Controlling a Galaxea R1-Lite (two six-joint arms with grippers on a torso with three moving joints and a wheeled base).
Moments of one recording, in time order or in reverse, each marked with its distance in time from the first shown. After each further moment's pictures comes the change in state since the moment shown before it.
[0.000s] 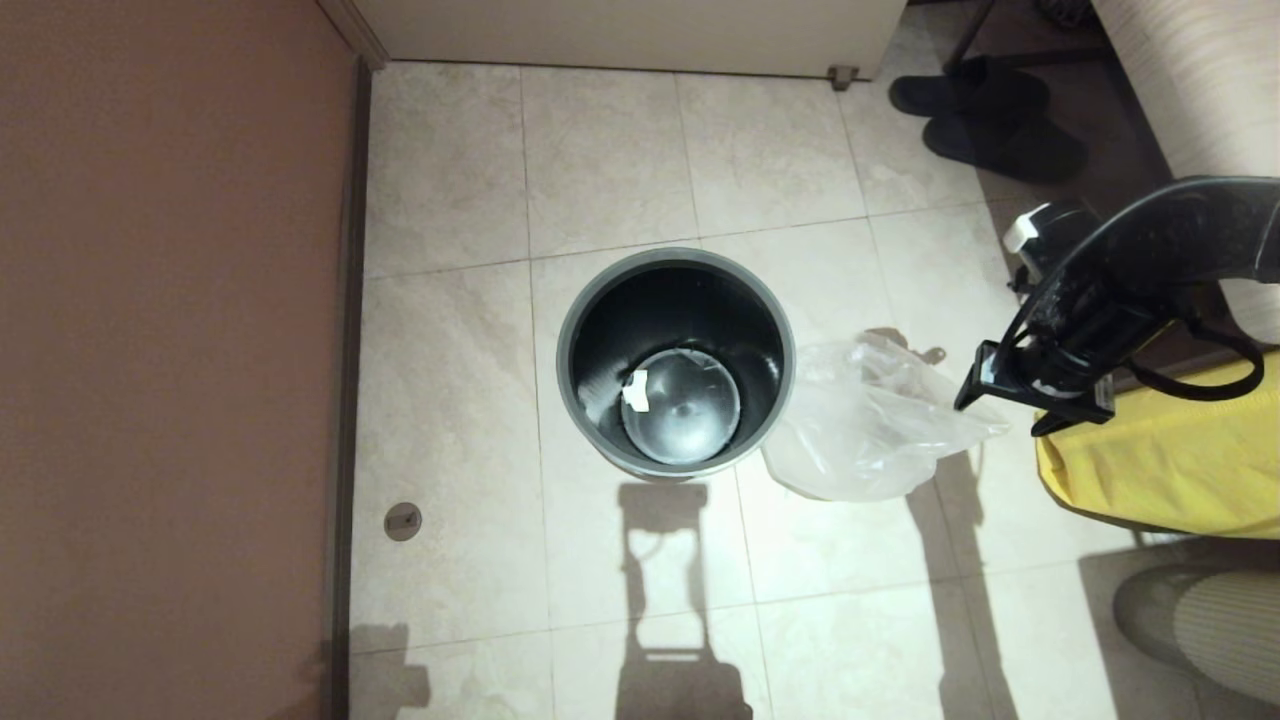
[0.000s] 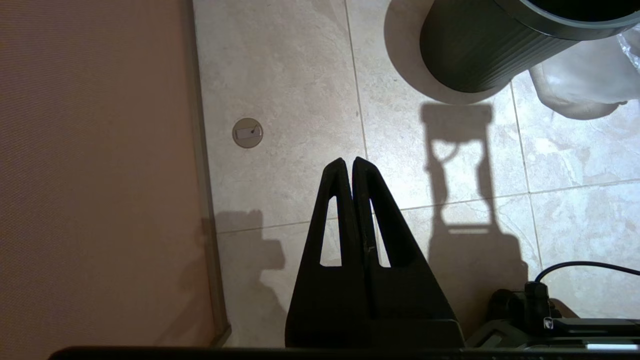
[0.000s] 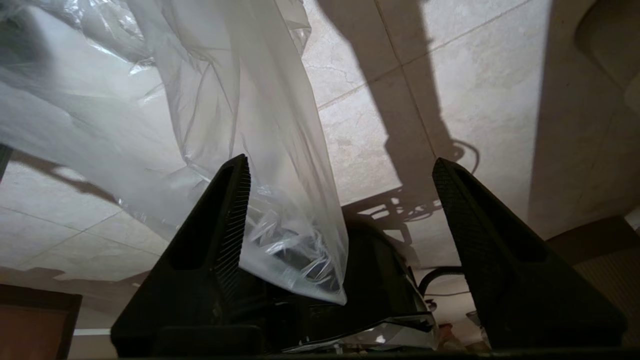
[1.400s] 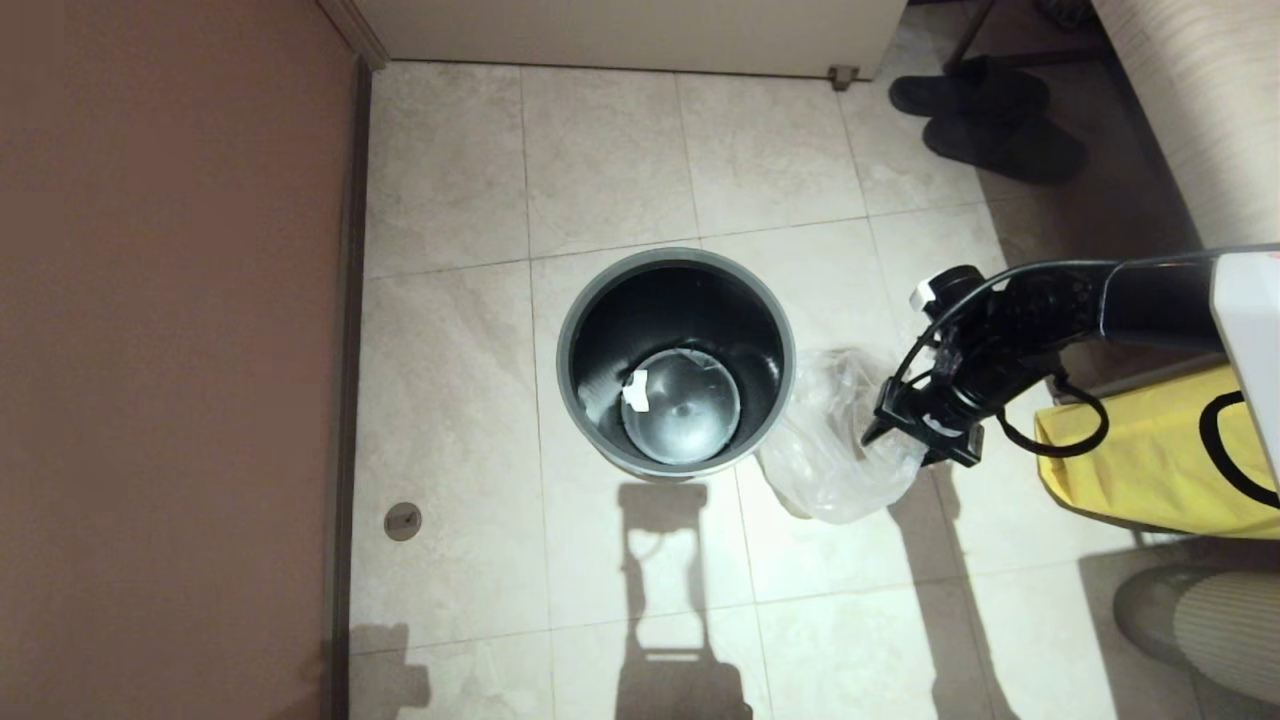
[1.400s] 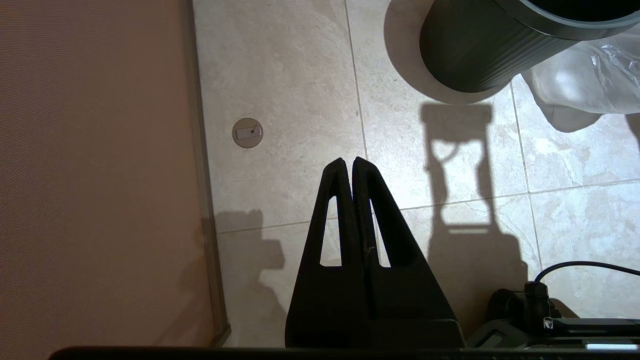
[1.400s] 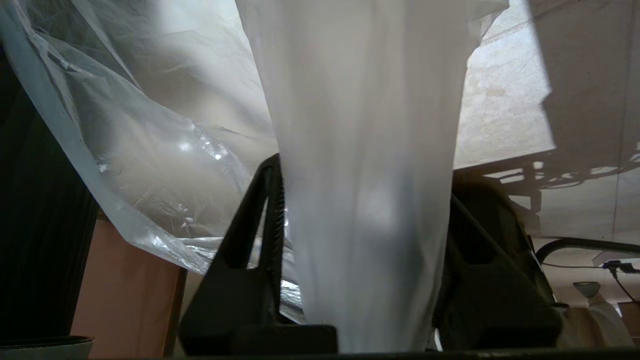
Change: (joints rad) left arm 0.000 0.000 0.000 0.000 0.000 0.000; right arm 0.092 0.163 0.002 -0.142 0.269 0.202
